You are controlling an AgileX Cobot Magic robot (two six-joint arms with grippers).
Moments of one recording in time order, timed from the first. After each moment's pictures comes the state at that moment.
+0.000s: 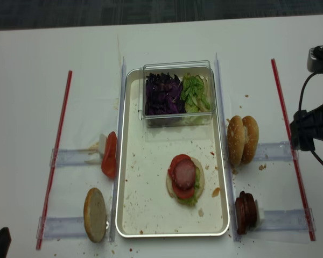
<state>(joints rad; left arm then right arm) -0.03 -0.02 -0.49 0.08 1.18 -0.13 0.00 1.26 -0.79 0.05 0.93 -0.10</state>
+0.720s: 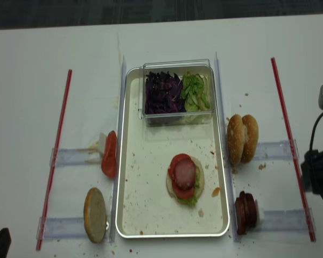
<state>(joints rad) -0.03 -0.02 -0.49 0.08 1.18 -0.13 -0.03 1.07 -0.65 0.06 1.06 -0.10</state>
